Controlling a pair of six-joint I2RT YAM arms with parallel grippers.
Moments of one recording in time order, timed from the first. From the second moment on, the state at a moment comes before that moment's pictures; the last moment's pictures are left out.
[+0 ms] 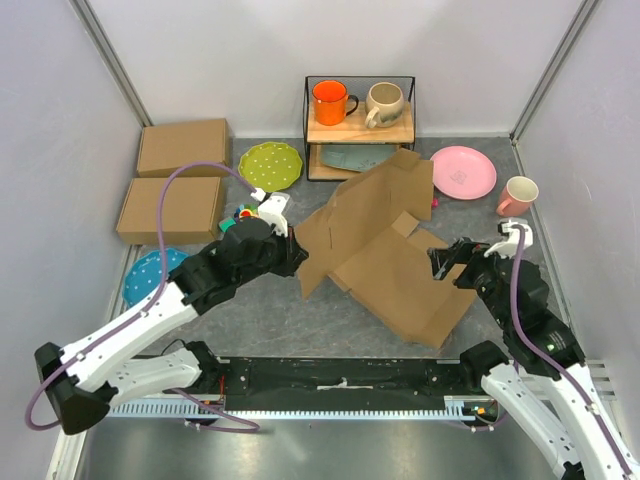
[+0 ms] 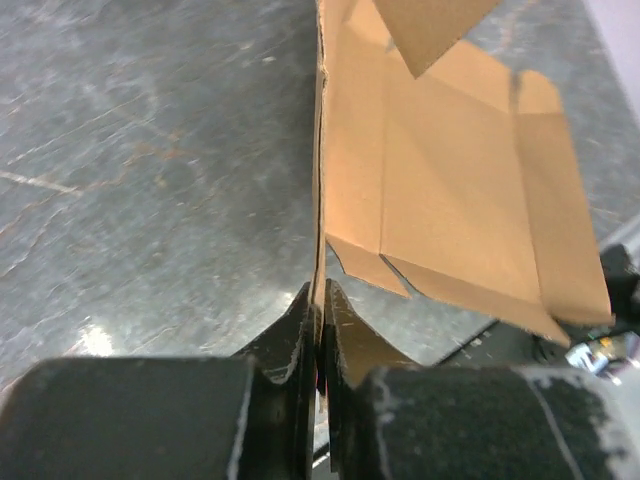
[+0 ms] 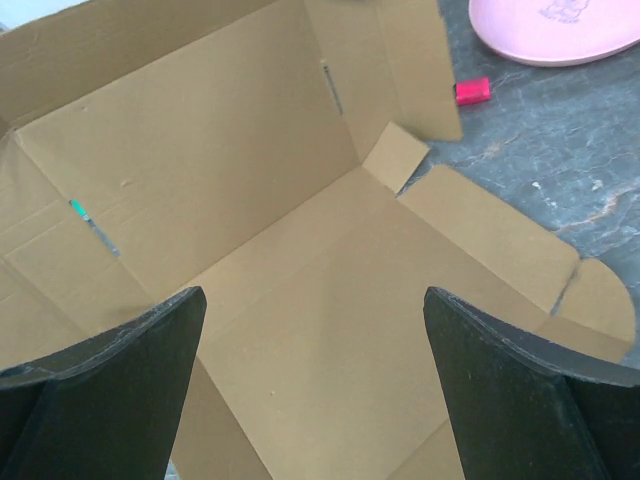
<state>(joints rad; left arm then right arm) -0.87 0.94 0.94 -0.47 -0.11 -0.46 0.44 0.40 0.74 -0.62 0.20 0.48</state>
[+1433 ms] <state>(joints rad) -0.49 1.01 0.88 -0.45 -0.04 -0.58 0.63 0.83 0.69 -0.28 0.39 0.63</state>
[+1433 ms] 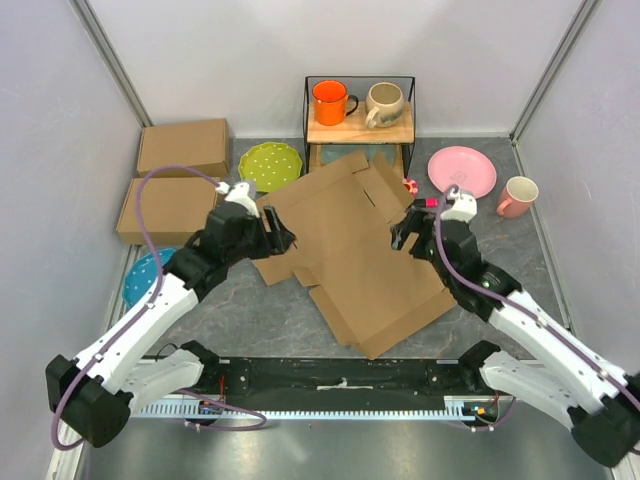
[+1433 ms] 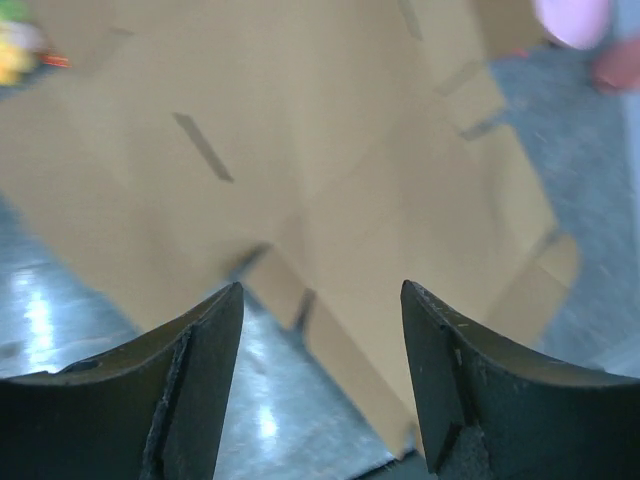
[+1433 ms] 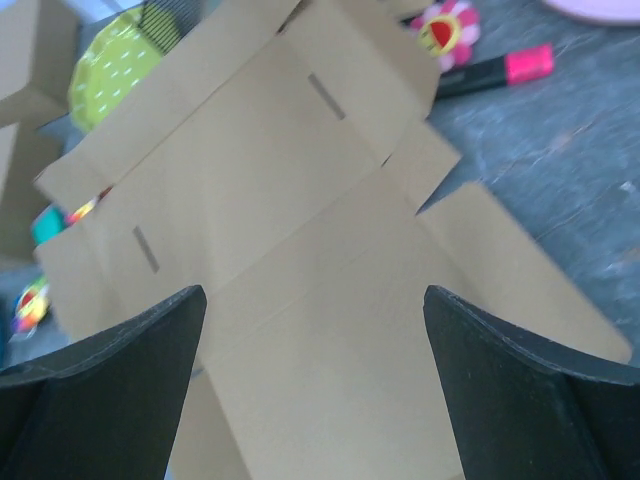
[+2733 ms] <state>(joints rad) -0.98 1.31 0.37 0.24 -0.08 -1.12 0.36 0.83 0.68 -0.30 0.21 0.58</state>
